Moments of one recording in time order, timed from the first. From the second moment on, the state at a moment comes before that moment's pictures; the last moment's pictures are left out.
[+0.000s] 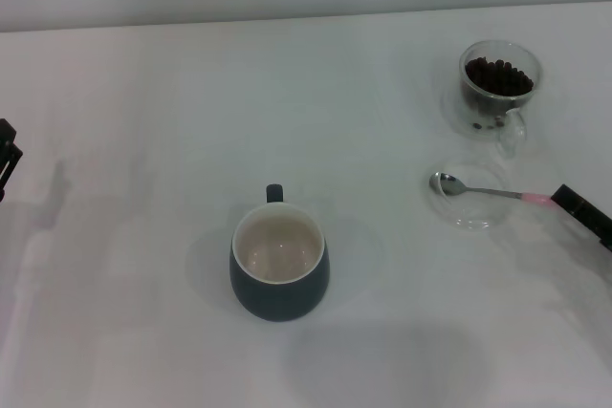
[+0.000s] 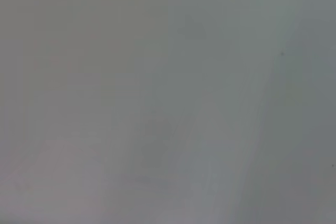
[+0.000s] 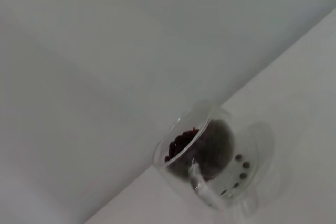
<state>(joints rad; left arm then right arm) -0.32 -2.08 -0.65 -0.17 -0.97 -1.24 2.82 0.13 2.00 -0.54 -0.07 1.71 1.37 -1.82</state>
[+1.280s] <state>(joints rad) -0.33 -2.08 -0.65 -0.17 -0.99 -1.23 2.82 0.17 2.00 -0.55 -0.04 1.70 1.36 -1.79</state>
